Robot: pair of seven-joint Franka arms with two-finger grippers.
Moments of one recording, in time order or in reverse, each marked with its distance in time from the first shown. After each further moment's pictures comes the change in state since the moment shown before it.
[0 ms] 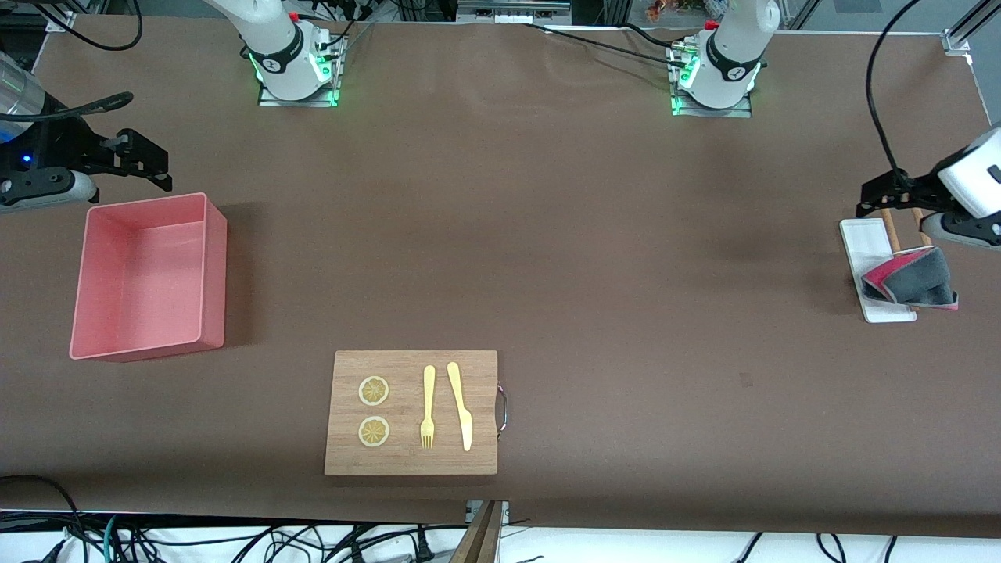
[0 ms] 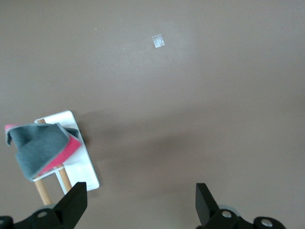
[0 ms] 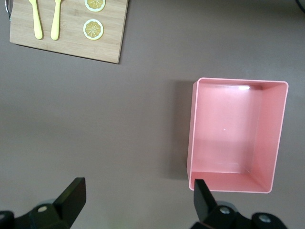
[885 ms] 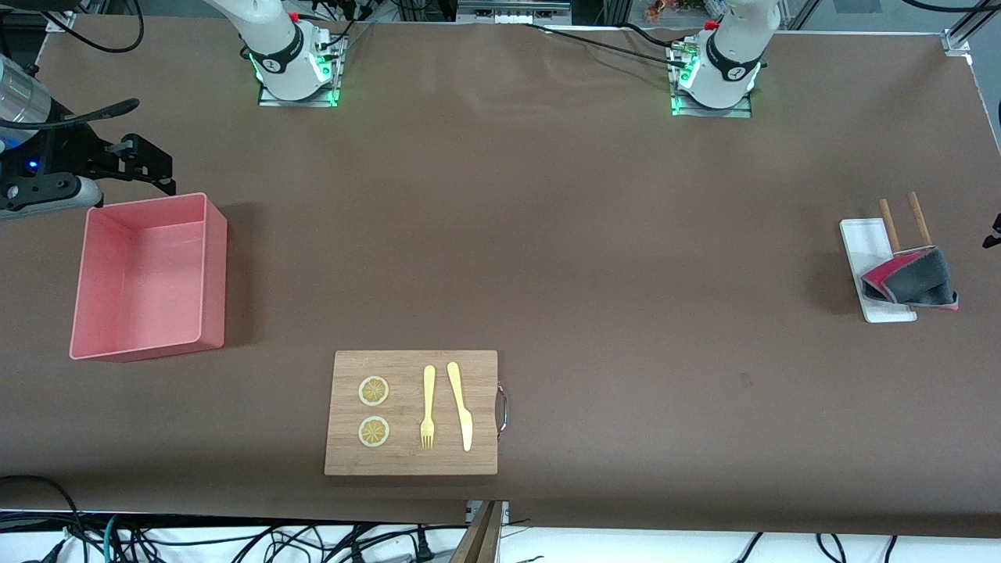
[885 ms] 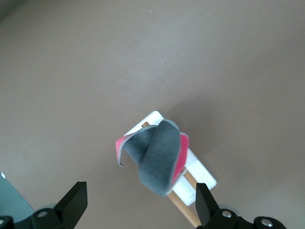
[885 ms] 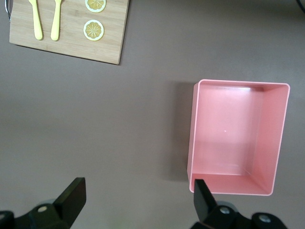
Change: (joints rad) left arm 0.331 0.276 0.006 0.138 0.030 0.222 0.760; right arm 0.000 0.008 0.003 0.000 0.000 0.007 0.000
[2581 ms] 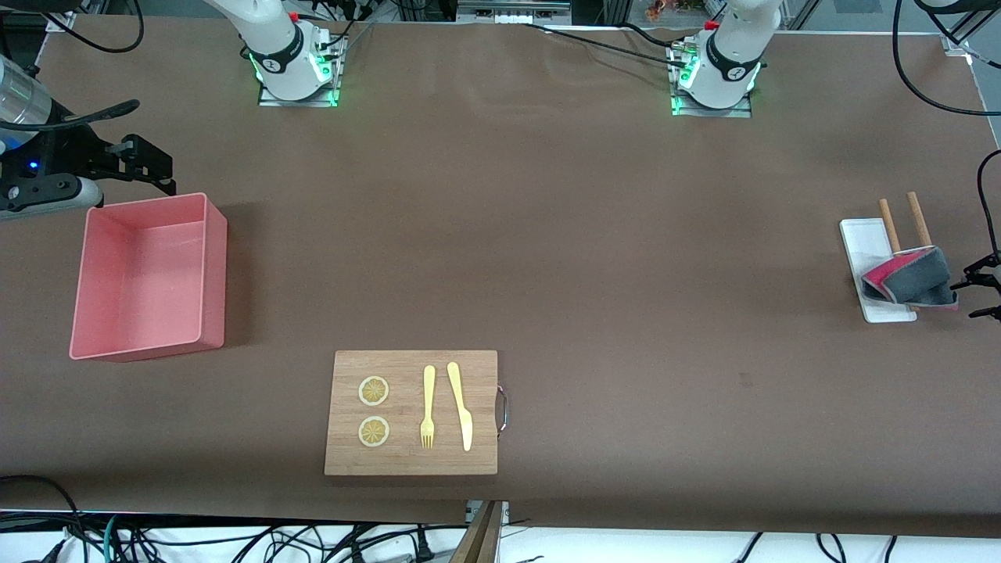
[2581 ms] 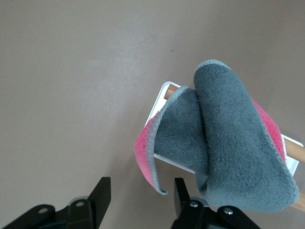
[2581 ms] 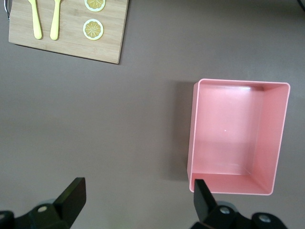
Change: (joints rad) left arm 0.124 0.365 -0.014 0.156 -0.072 0.116 0.562; right arm 0.000 0.000 -0.001 -0.002 0.000 0.000 0.000
